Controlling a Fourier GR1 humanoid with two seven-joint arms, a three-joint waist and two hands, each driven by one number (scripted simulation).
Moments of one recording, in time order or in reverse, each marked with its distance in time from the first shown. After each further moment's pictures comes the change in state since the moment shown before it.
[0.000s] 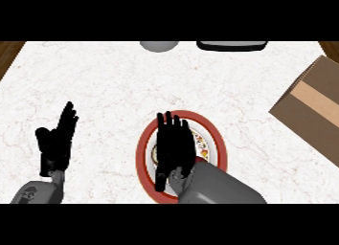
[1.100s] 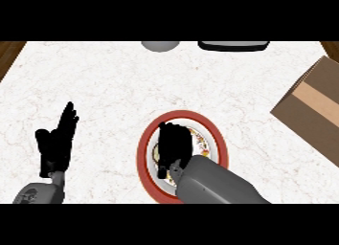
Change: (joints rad) left arm 0.016 -0.037 0.044 -0.029 -0.057 -0.040 0.016; right arm -0.059 0.008 0.074 0.255 -0.086 -0.146 -0.098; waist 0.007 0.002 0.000
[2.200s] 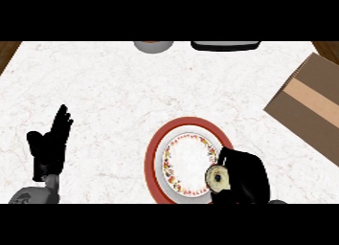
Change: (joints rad) left arm 0.030 -0.007 0.051 -0.024 -0.018 -0.023 0.023; right arm 0.429 -0.460 -0.002 -0.541 0.239 -0.089 0.000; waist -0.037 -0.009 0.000
